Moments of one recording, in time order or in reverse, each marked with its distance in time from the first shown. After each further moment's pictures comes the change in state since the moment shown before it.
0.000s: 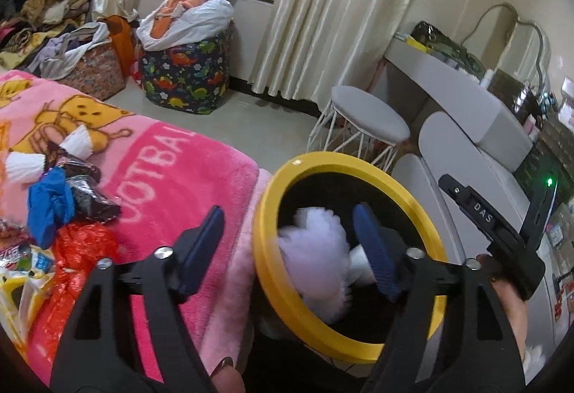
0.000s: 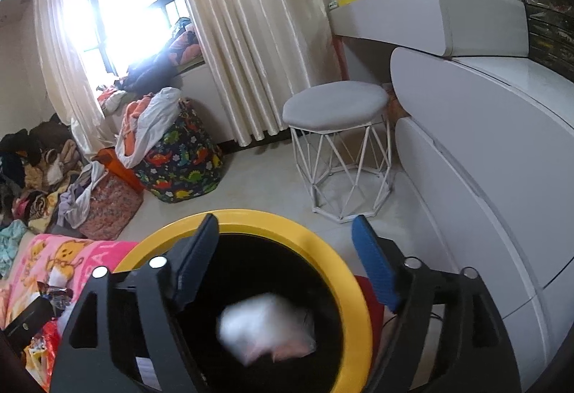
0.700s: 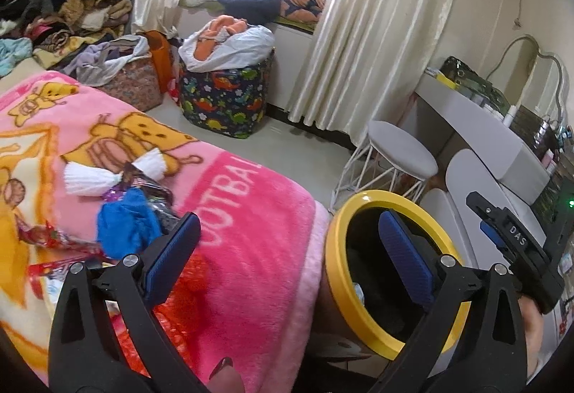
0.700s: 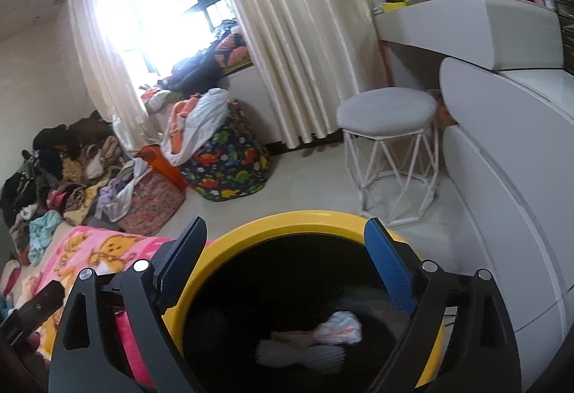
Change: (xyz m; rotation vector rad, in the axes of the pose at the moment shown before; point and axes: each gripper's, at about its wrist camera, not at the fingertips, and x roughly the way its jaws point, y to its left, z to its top) left arm -0.046 0.055 0.014 -0.064 -0.107 0.102; right arm -0.020 0.050 0.006 -0.033 -0.006 0.181
